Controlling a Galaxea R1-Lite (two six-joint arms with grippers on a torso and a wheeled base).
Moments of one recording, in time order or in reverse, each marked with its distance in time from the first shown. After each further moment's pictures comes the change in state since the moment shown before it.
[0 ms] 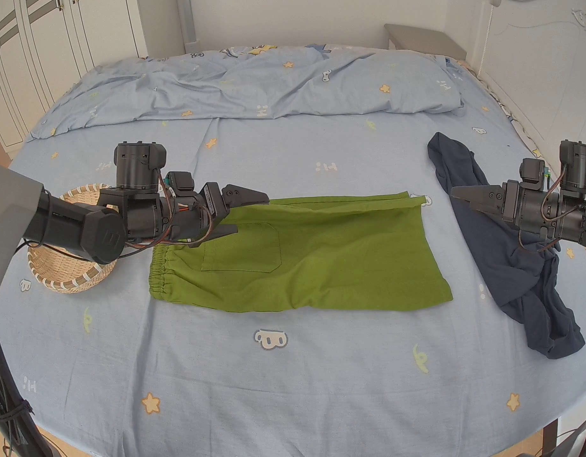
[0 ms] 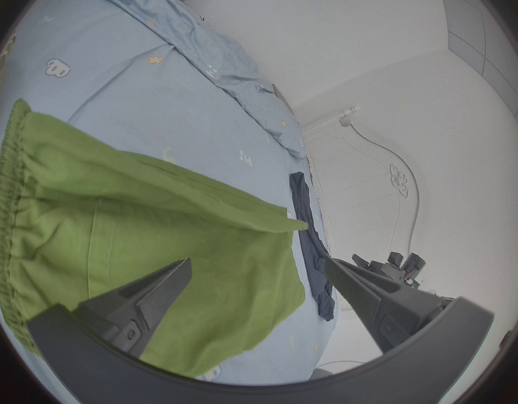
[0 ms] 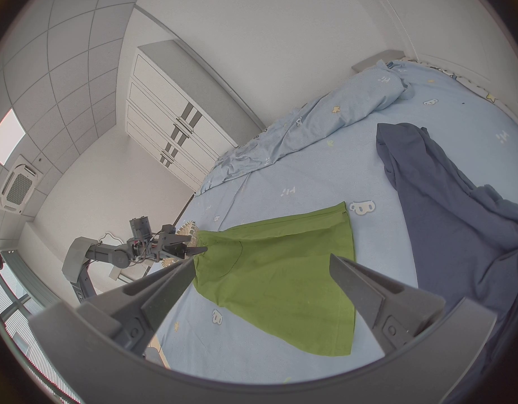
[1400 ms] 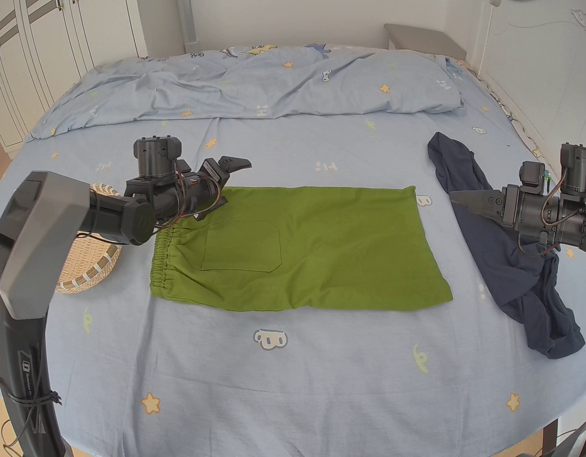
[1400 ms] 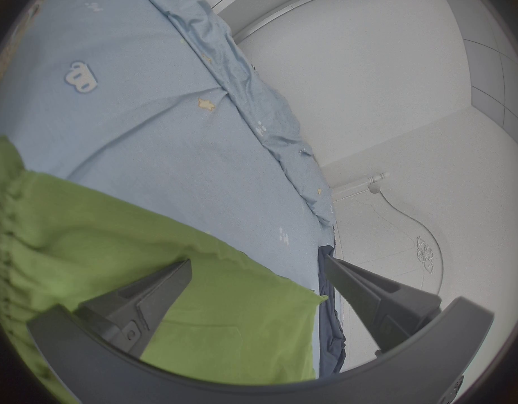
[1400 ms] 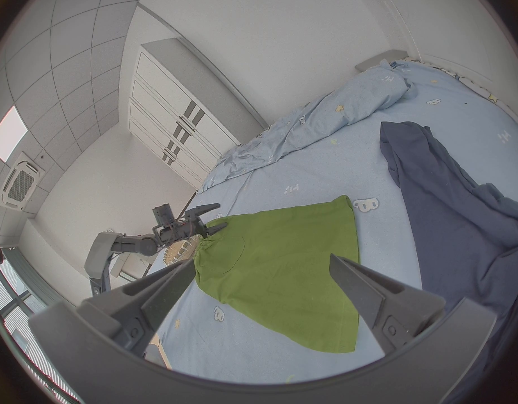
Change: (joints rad) left arm 0.050 0.269 -0.354 -0.067 0.252 -0.240; right arm 0.016 -0.015 0.031 -0.016 -0.002 -0.007
